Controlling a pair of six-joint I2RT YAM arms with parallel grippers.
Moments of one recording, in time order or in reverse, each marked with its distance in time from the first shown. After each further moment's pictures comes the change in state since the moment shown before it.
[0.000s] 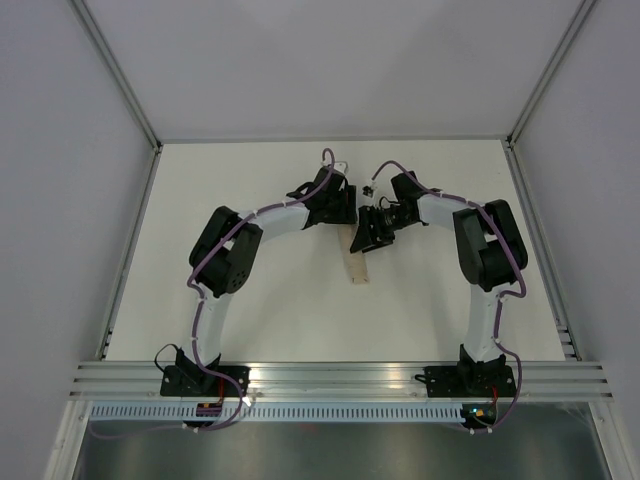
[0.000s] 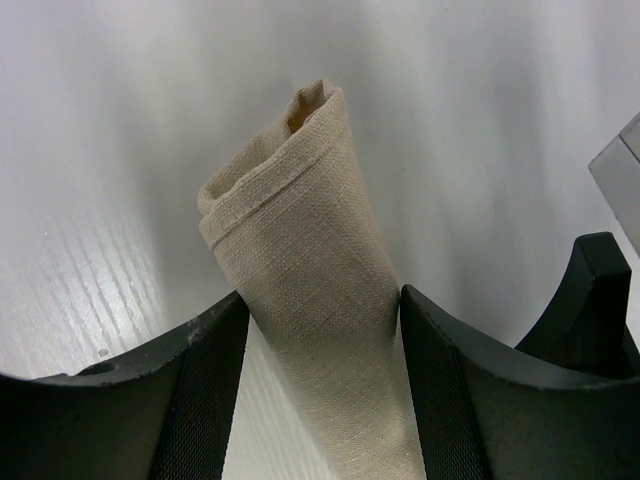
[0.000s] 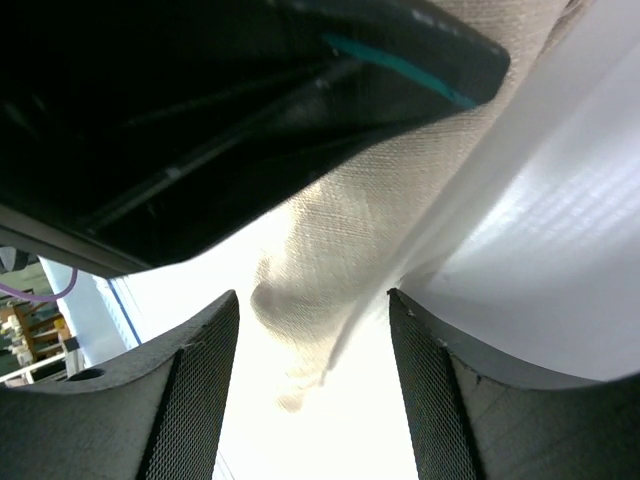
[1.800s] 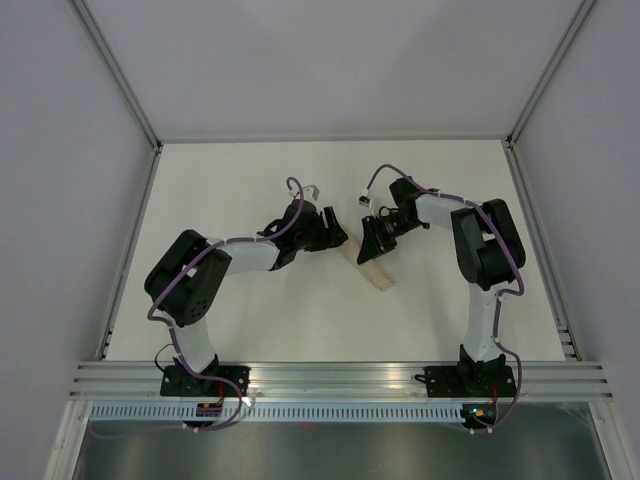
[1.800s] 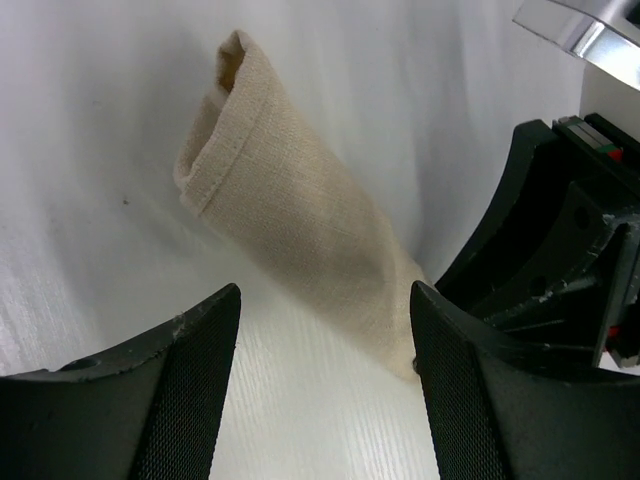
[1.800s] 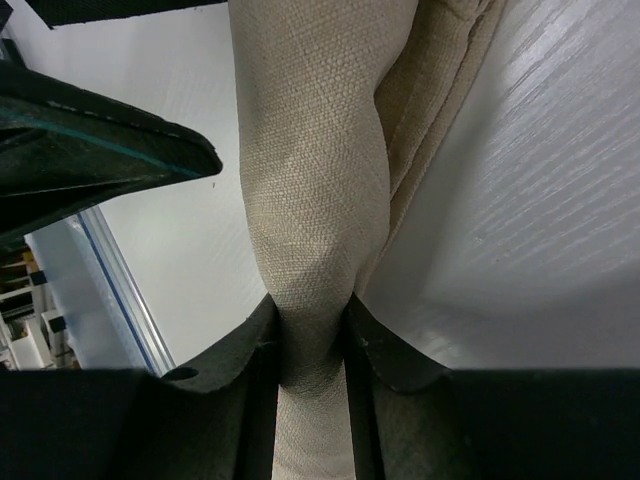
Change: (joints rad) left arm -0.011 -0.353 -0.595 0.426 0.059 -0.245; right arm 0.007 0.011 0.008 -0.171 -0.002 -0.244
